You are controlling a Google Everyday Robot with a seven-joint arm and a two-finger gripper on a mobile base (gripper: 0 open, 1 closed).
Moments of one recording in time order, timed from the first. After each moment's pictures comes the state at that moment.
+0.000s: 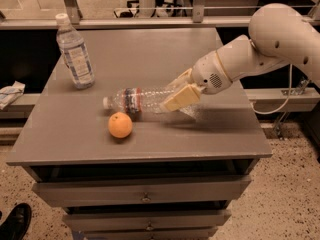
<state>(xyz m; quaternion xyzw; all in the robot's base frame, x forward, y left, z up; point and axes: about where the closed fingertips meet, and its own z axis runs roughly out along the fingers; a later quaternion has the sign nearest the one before) 0.544 -0.049 0.861 -0.54 0.72 0.32 0.29</state>
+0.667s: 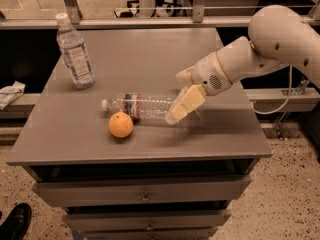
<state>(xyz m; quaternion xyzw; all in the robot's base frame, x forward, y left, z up) 0.543 -0.049 0.858 -0.53 0.73 0.32 0.29</state>
